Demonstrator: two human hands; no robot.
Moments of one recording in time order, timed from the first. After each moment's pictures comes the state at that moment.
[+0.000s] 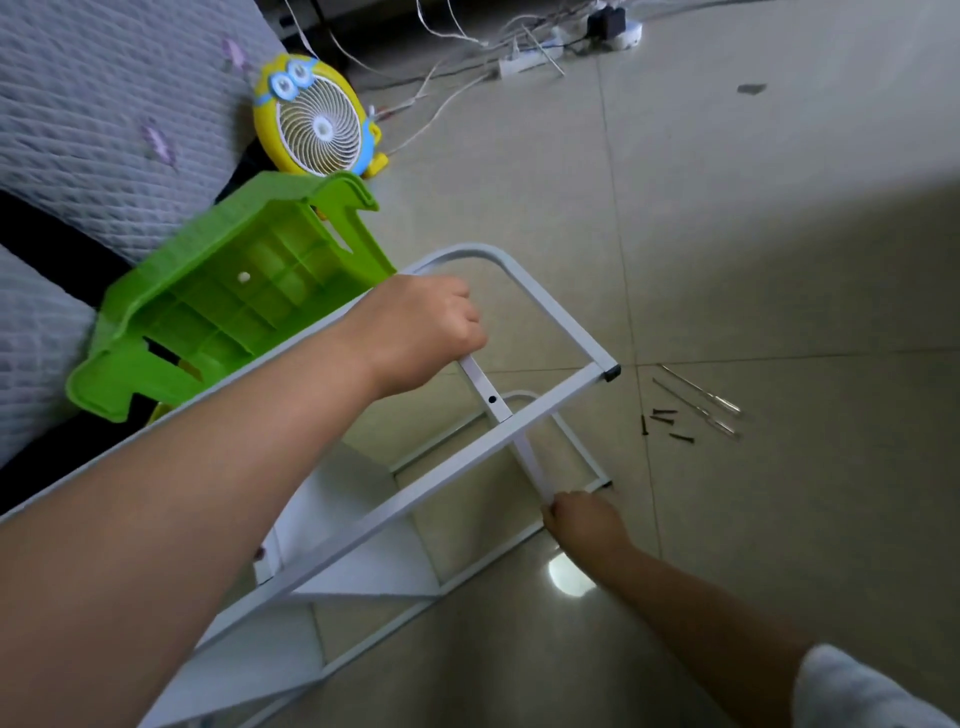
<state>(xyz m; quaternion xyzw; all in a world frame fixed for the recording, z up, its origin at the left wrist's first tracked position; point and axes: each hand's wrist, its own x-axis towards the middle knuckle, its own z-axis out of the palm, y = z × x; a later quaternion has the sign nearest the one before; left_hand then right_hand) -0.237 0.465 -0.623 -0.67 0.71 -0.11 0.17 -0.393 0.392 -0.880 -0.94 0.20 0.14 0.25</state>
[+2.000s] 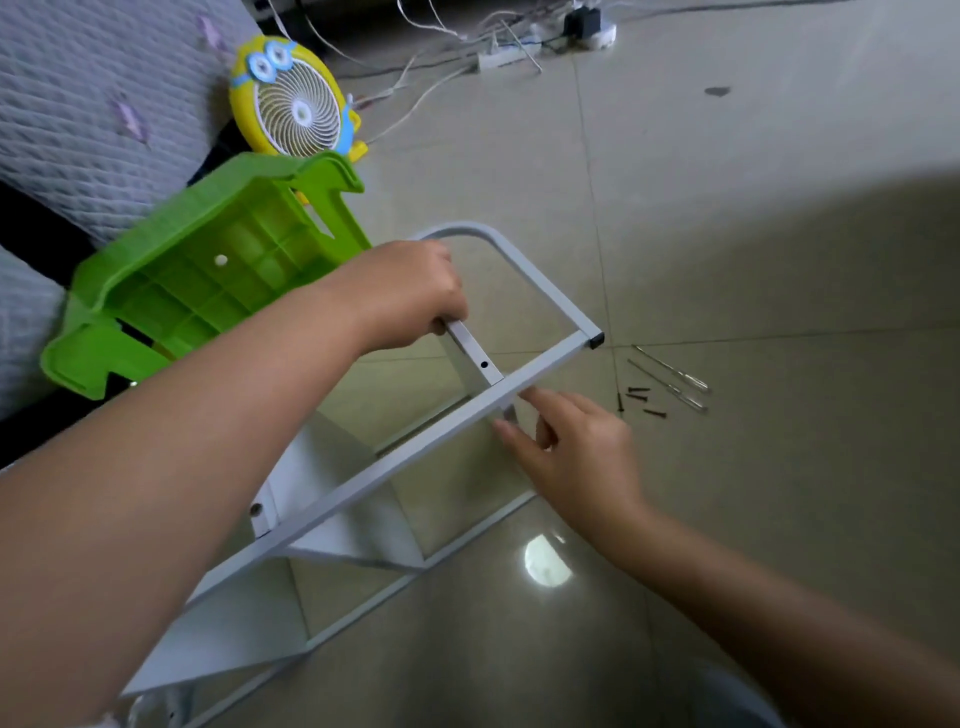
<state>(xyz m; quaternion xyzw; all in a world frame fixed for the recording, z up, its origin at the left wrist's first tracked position) -0.225 0.467 -0.620 -0.70 0.70 -0.02 0.12 -0.415 0.404 -0.721 -0.87 0.15 -0.34 0.31</state>
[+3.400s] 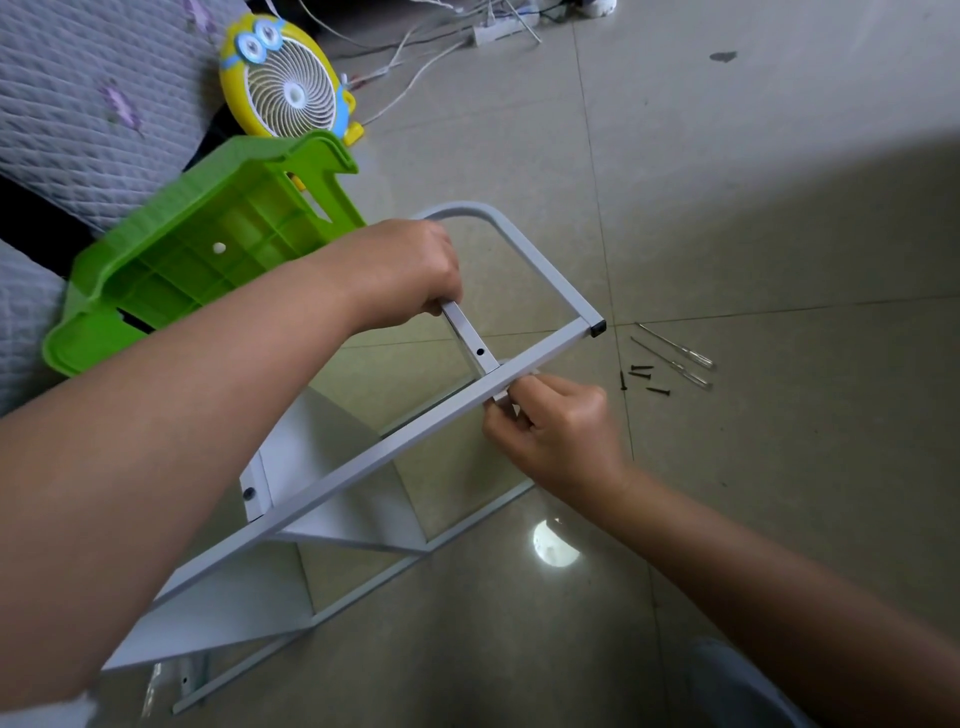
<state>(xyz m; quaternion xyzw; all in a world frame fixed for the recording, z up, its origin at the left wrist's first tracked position) -0.222 0.469 -0.621 -0.65 0.75 -0.06 0.08 -0.400 0.404 -0.735 -0.83 0.04 -0.46 0.30</state>
